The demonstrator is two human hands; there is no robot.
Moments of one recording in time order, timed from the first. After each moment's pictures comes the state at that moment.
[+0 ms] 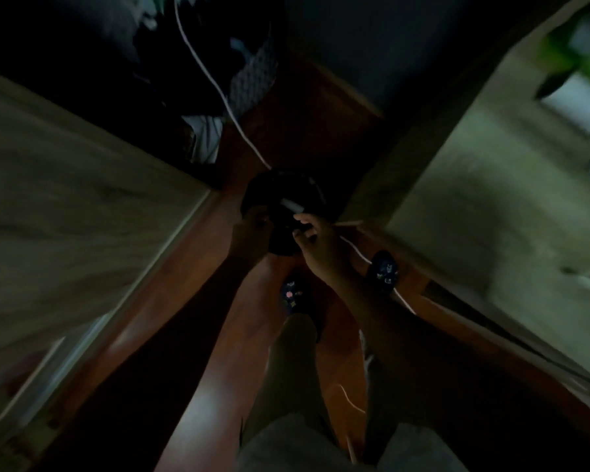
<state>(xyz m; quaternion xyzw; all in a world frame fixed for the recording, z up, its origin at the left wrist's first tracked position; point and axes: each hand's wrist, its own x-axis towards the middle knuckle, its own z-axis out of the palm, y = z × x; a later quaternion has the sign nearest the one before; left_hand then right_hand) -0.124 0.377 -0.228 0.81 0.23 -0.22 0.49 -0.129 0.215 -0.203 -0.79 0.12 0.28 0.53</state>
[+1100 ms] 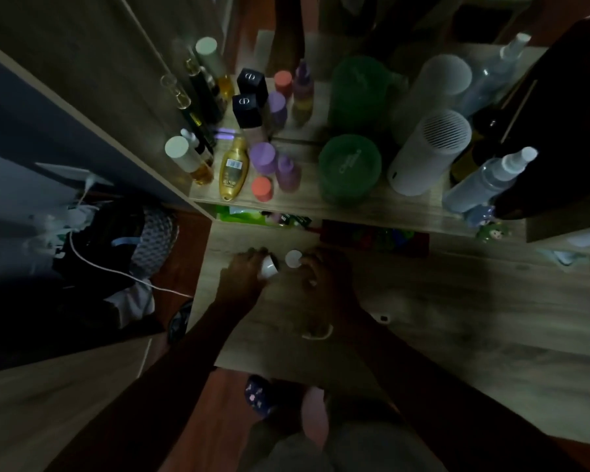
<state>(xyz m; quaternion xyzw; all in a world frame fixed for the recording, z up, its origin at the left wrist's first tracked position) -0.003 -0.001 -0.043 0.94 -0.22 -0.21 0.14 -0.092 -0.186 -0.058 -0.94 0.11 0.06 0.32</state>
